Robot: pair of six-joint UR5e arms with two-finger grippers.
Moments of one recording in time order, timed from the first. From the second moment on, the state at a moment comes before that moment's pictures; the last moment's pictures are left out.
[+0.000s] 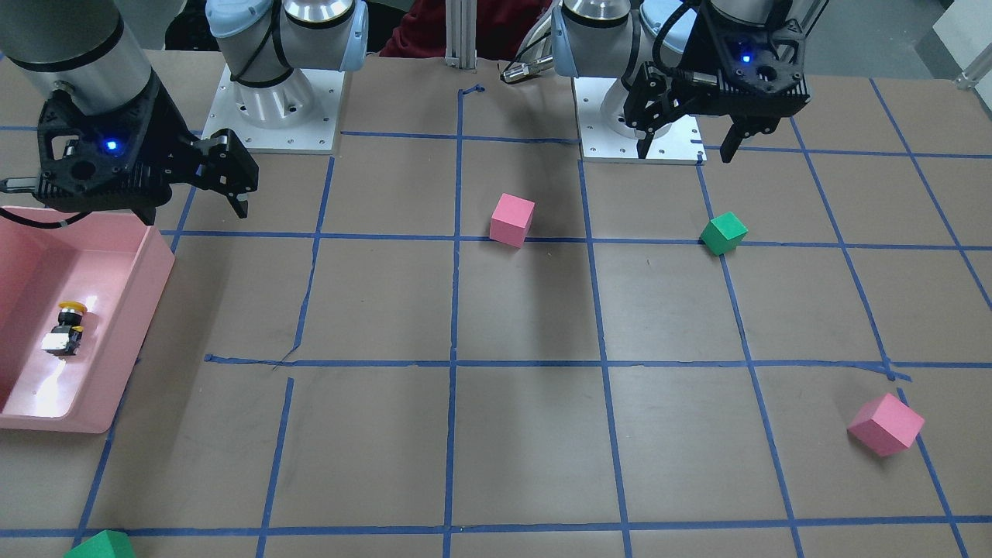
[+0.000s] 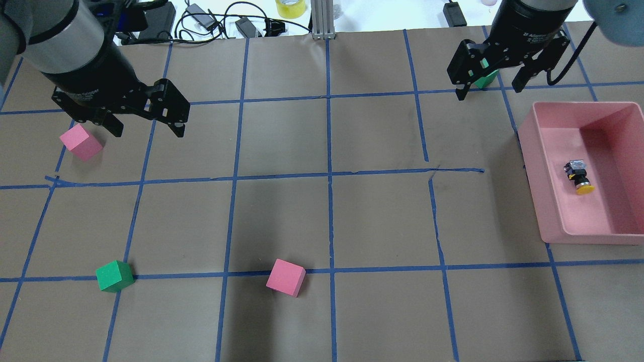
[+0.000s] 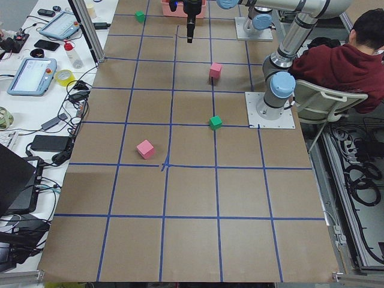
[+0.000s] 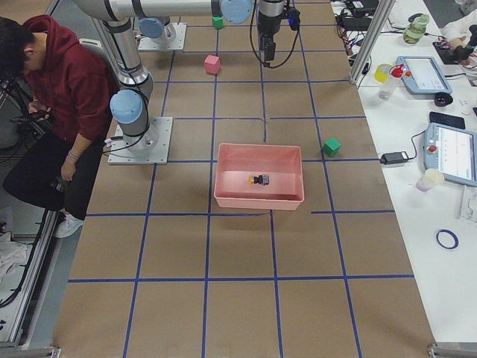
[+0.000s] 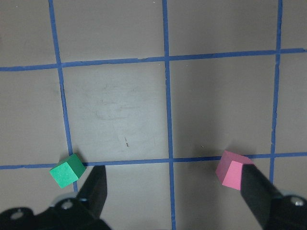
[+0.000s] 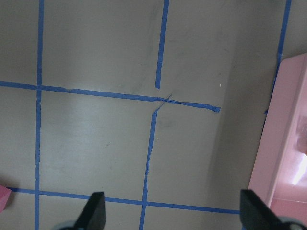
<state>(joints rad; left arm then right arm) -1.57 -1.46 -1.59 -1.62 1.59 0.04 1.53 -1.50 1.46 -1.51 -1.57 -0.16</state>
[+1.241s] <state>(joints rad) -1.57 -1.45 -1.59 -1.62 1.60 0.04 1.52 -1.50 1.45 -1.46 -1.57 -0.16</state>
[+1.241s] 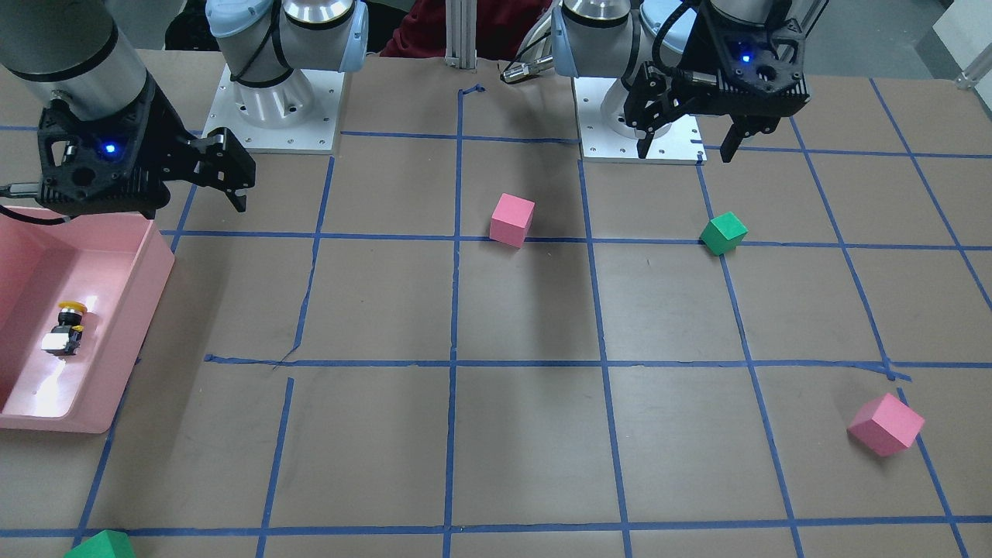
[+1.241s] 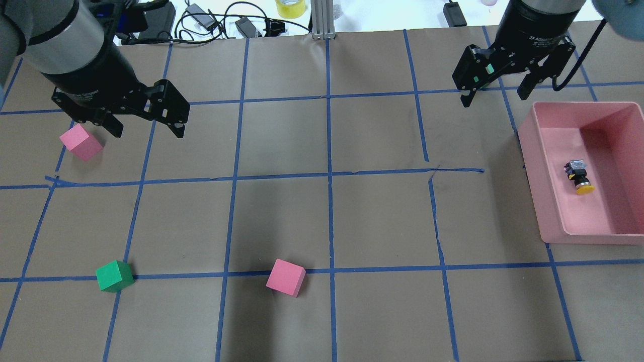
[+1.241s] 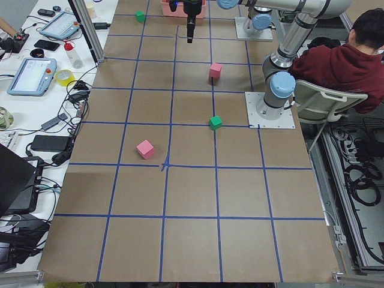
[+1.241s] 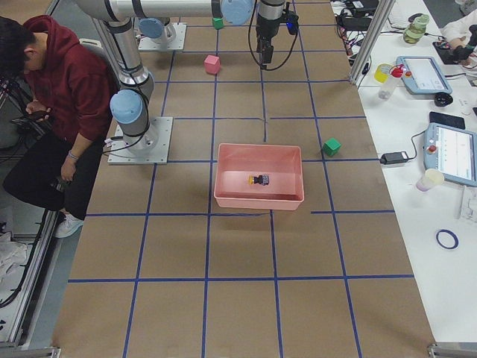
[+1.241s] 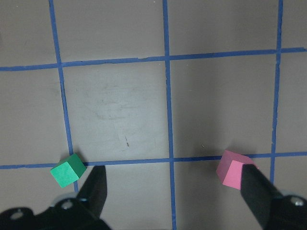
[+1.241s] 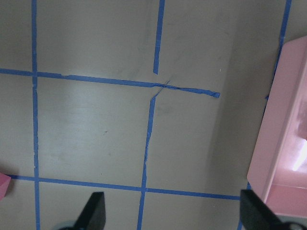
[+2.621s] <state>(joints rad) -1.57 -1.45 -1.59 -1.62 1.59 0.04 1.18 -1.40 1.72 -2.02 -1.68 -0.44</state>
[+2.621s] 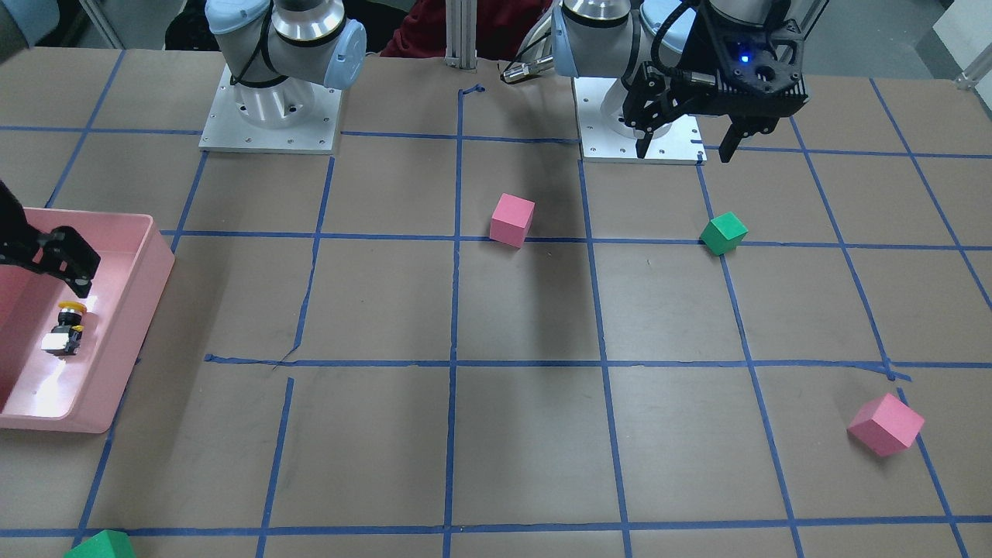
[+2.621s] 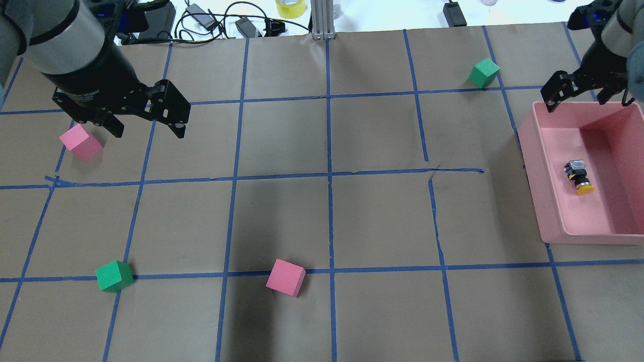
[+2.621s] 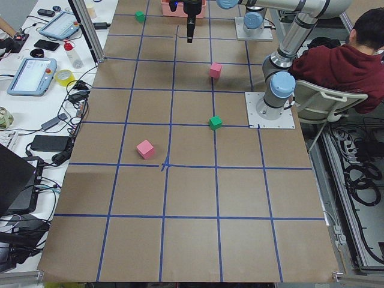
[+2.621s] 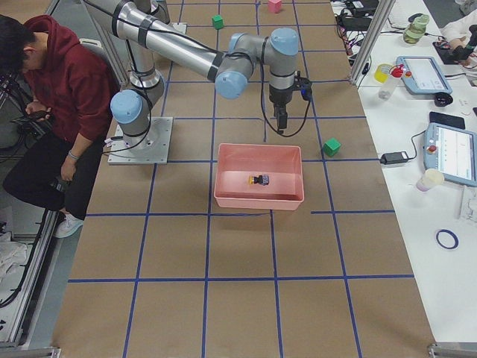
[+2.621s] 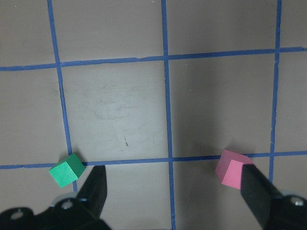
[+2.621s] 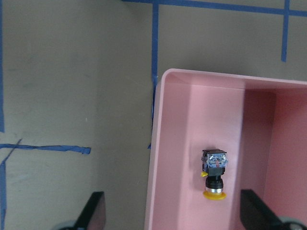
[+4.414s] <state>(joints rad) -1.57 -1.45 -1.60 -1.62 1.59 0.05 1.00 -1.15 1.80 -2.13 -1.64 -0.49</state>
